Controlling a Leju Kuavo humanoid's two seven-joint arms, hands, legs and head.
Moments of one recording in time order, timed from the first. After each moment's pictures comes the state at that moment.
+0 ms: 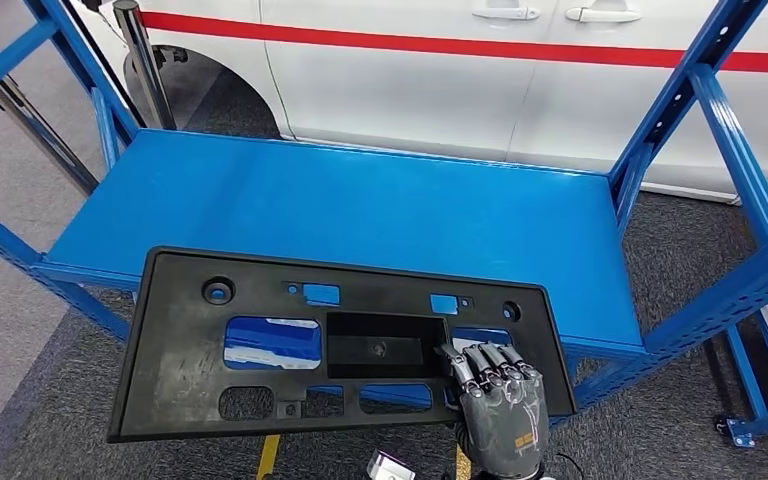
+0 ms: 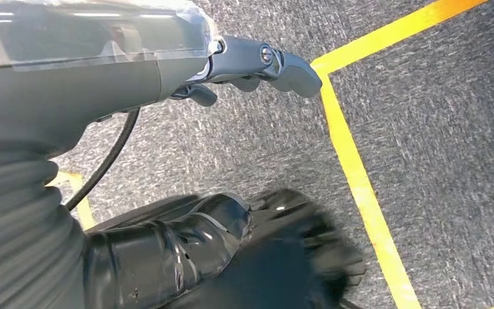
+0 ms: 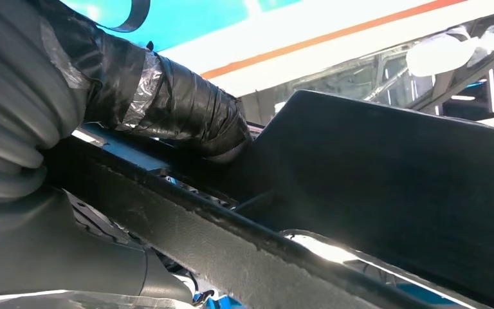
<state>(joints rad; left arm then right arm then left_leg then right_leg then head) -0.07 -0.19 0.55 -0.21 -0.85 0.24 -0.30 0.12 -0.02 0.48 -1.82 1.47 -0.69 -0.03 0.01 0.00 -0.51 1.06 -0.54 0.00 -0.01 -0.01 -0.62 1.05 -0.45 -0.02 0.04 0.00</state>
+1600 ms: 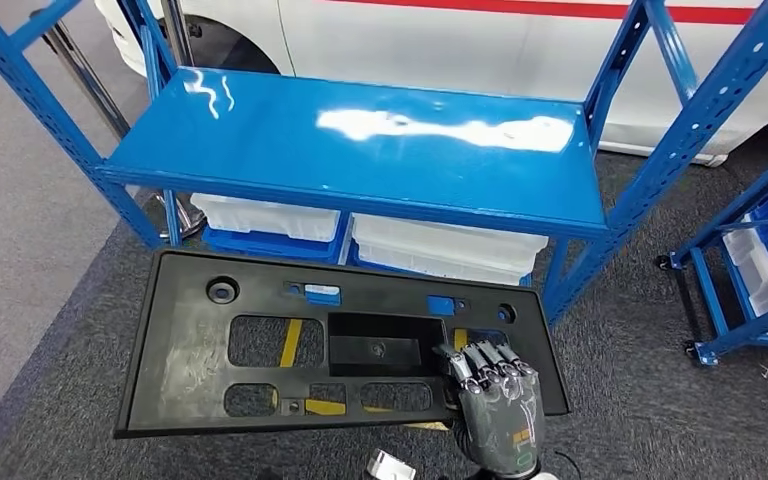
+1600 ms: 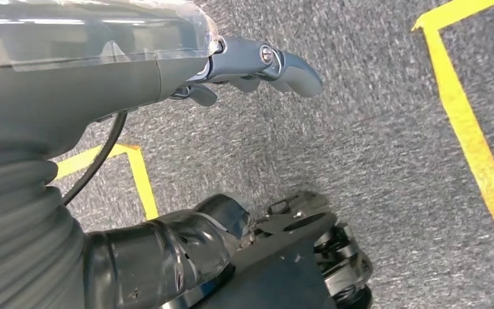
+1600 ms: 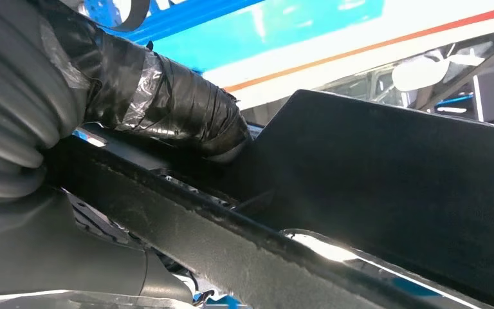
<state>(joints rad) -0.07 -0.19 0.58 -0.21 -0.87 0.26 -0.31 0.11 -0.02 0.48 -1.79 1.39 -0.69 -0.04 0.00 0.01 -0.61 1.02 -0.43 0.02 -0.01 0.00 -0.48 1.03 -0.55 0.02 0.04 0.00</state>
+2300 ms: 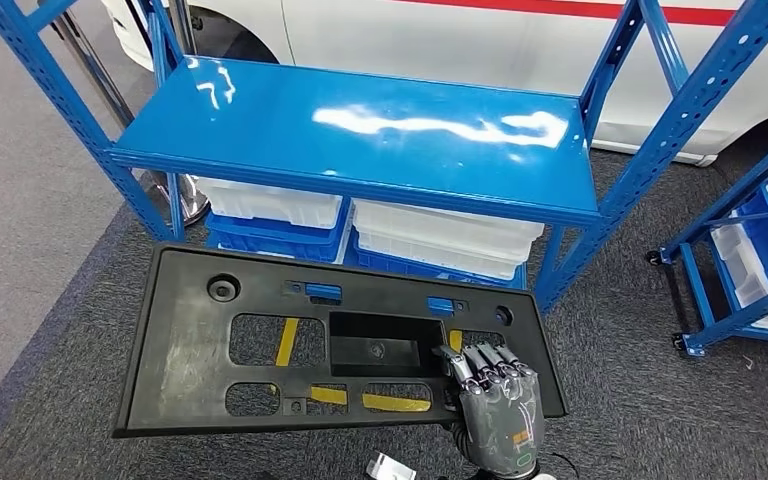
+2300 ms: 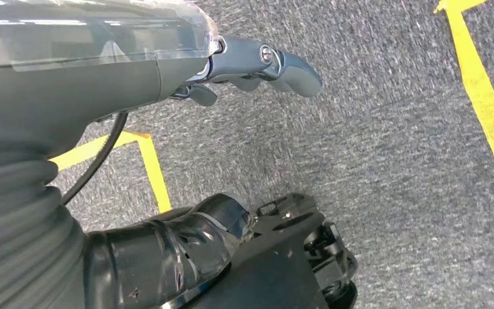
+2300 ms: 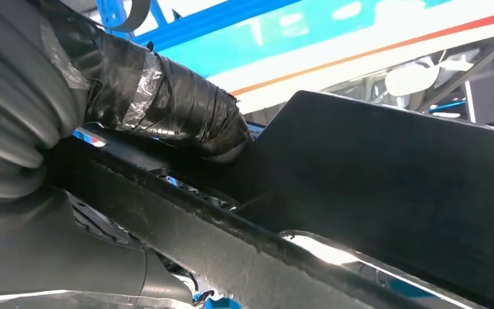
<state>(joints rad) -0.07 -0.19 0.58 -0.21 -0.87 0.26 -0.31 0.12 -0.02 0.48 -1.78 1.35 -0.69 -0.06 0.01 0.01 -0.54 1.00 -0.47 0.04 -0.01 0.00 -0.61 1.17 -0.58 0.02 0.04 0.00</state>
